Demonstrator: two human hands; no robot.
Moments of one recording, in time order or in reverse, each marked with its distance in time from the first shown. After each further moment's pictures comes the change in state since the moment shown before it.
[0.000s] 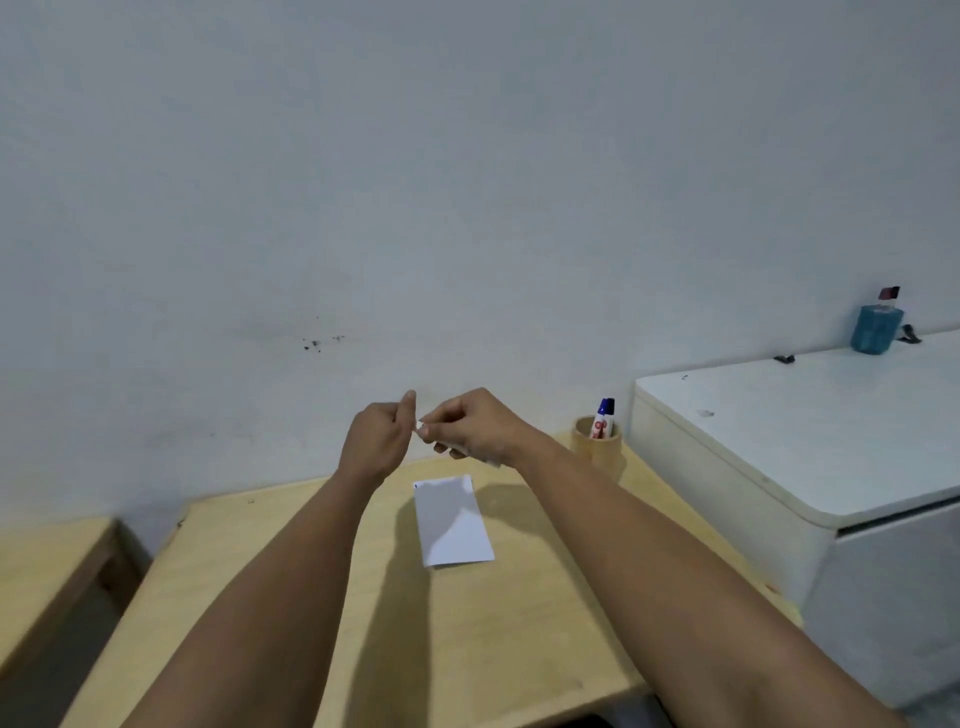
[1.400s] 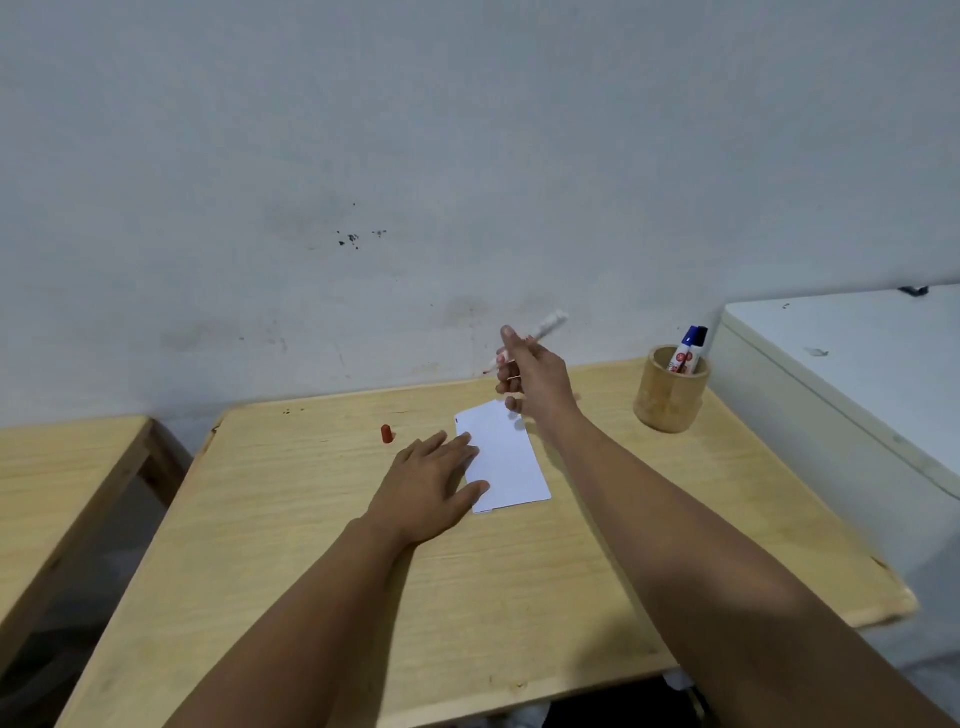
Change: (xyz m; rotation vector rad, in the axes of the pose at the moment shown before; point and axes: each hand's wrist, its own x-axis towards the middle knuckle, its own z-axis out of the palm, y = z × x) left_hand -0.076 -0.144 0.044 0.474 -0.411 0.232; right_hand 0.043 0.084 0.047 0.498 0.421 0.199
